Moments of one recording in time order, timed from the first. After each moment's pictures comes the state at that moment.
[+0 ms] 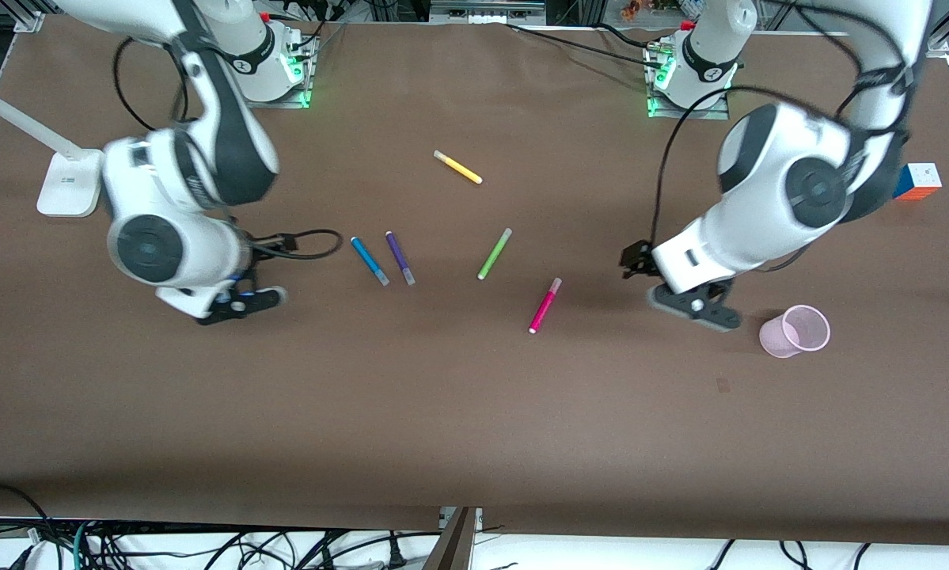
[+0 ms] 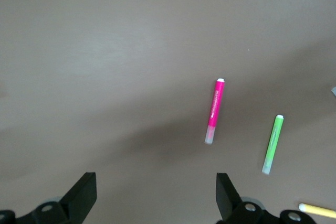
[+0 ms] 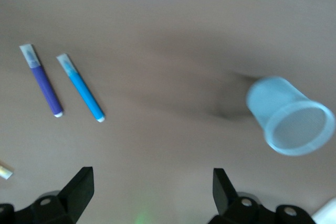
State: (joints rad) left arm -0.10 0.40 -0.27 -1.66 -0.08 2.02 0.00; right arm 0.34 0.49 0.01 -1.50 -0.02 1.63 0.01
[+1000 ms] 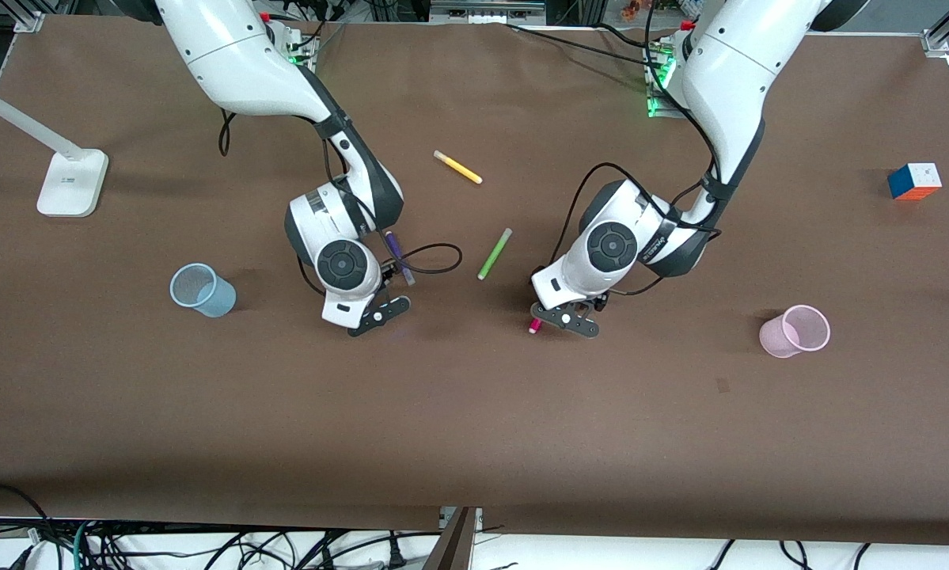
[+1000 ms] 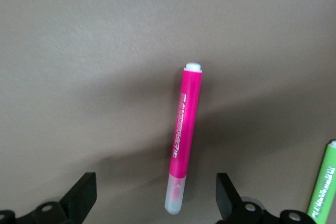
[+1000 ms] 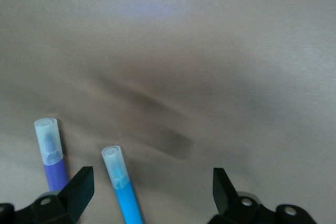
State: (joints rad) left arm -0.28 0.68 -0.27 -1.73 0.08 2.34 -0.21; right arm 0.51 0.72 0.01 -1.61 -0.02 2.08 0.01
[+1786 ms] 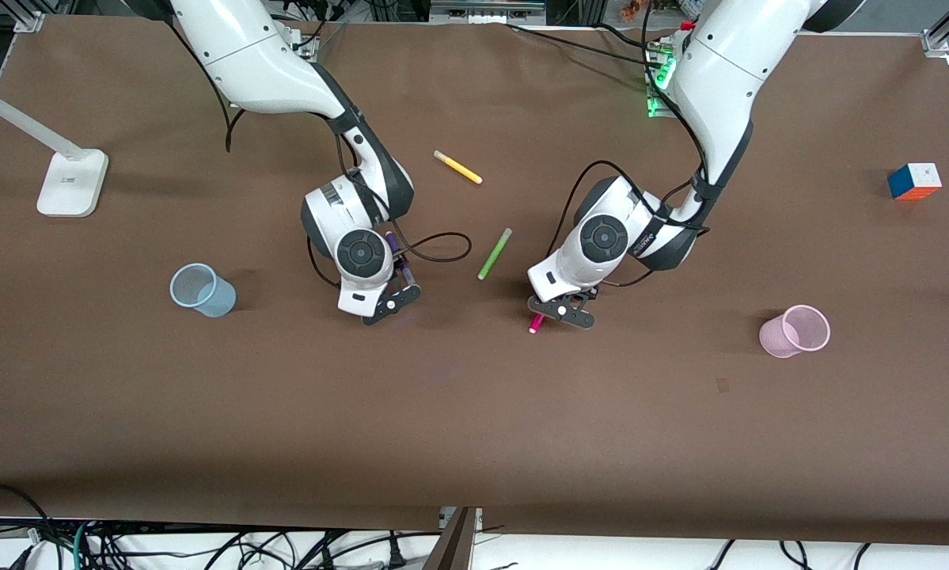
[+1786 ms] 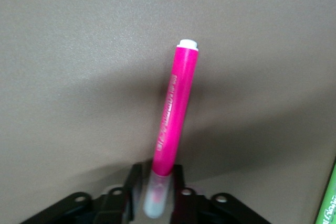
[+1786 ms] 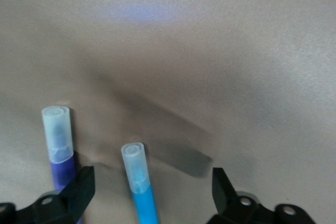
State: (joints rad) left arm -0.30 0.69 -0.26 -1.78 0.09 2.40 -0.27; right arm 0.54 0.72 0.00 -1.67 -0.04 2.13 0.01
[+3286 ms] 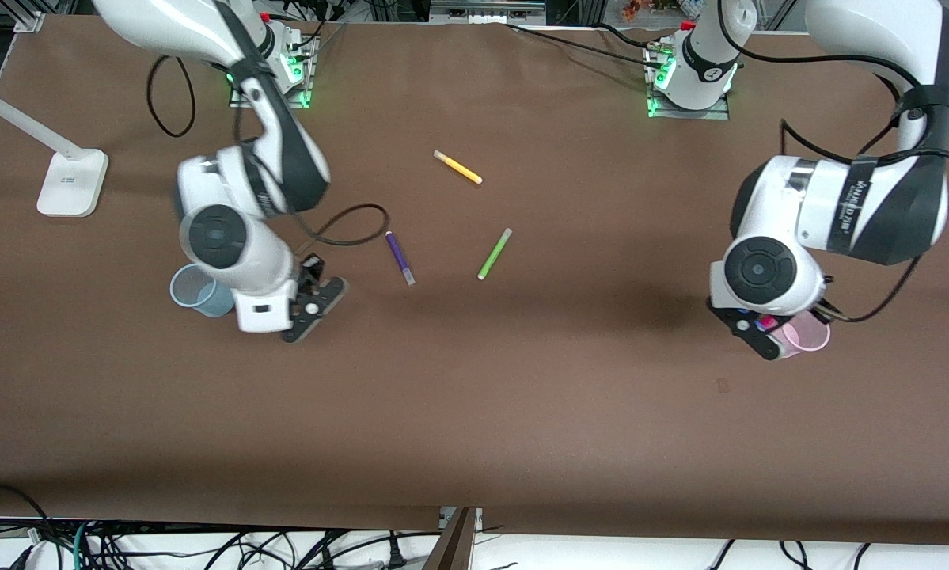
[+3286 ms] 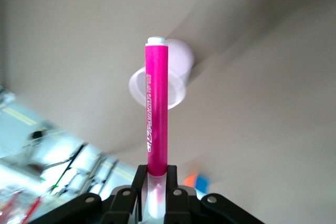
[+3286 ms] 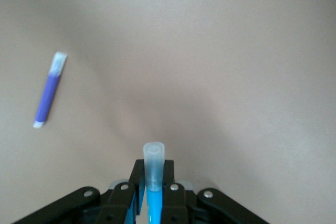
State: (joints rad) left arm -0.06 0.51 -0.21 -1.42 0.76 1.48 0.53; right arm 0.37 0.45 -0.07 -1.57 0.05 1.91 -0.65
